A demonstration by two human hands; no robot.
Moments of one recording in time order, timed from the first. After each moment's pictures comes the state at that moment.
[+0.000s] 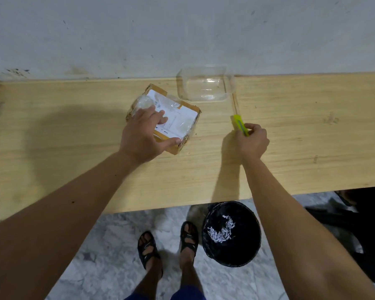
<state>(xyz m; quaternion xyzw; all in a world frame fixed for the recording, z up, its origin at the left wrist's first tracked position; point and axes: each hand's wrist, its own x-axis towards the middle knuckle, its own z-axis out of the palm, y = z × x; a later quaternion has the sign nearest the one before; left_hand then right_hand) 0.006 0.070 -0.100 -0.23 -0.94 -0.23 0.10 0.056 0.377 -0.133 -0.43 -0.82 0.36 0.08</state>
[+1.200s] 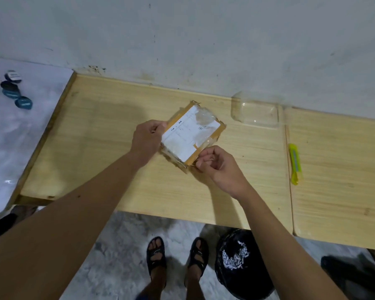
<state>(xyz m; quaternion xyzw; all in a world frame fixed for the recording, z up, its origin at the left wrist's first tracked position) -0.010 -0.037 -0.076 0.17 -0.82 -0.54 -0.06 0.059 0.192 -0.082 -0.04 -0.74 0.65 -0.17</state>
